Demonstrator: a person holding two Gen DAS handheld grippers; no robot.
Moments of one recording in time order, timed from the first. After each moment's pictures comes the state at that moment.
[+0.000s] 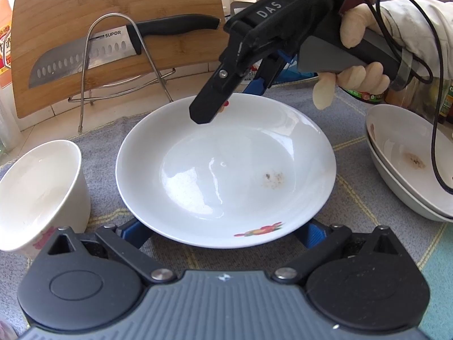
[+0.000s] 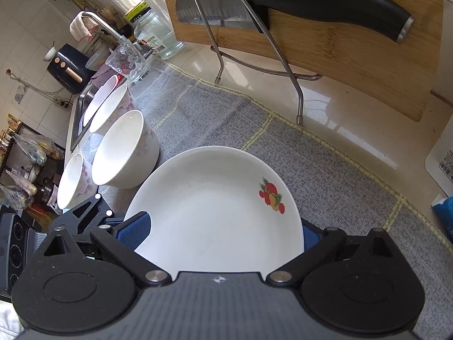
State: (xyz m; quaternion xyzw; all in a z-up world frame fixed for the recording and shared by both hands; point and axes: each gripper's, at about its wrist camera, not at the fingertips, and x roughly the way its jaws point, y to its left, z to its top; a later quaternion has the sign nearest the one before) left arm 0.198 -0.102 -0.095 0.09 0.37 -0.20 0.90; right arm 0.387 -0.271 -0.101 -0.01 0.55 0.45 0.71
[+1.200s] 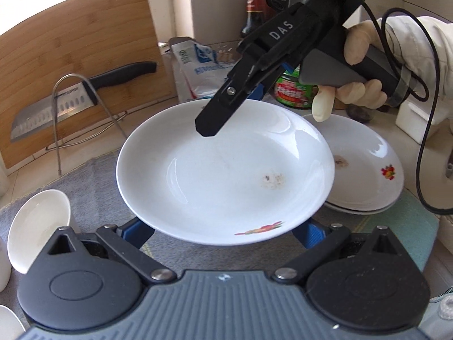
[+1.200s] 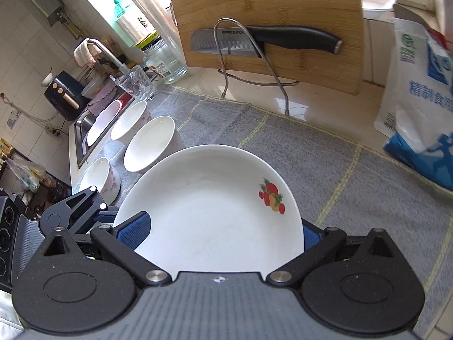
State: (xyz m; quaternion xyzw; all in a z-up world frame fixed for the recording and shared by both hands) left arm 0.155 -0.126 -0.030 0.13 0.35 -0.29 0.88; right arm 0.297 -0.326 -0.044 0.02 0.50 0.39 0.77
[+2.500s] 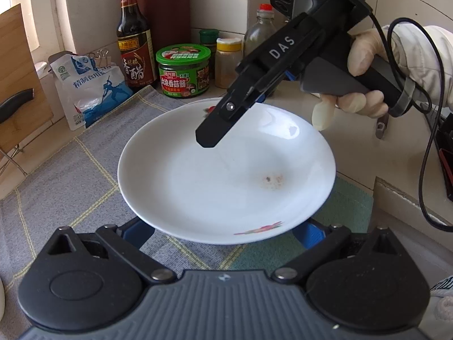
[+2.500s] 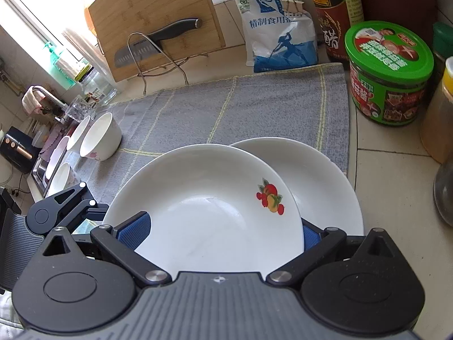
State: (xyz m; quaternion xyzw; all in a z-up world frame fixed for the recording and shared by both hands) left arm 0.131 -0.206 -0.037 0.18 0.35 -0.44 0.81; right arm 0.190 -0.439 -0.061 0.11 0.50 0.23 0.82
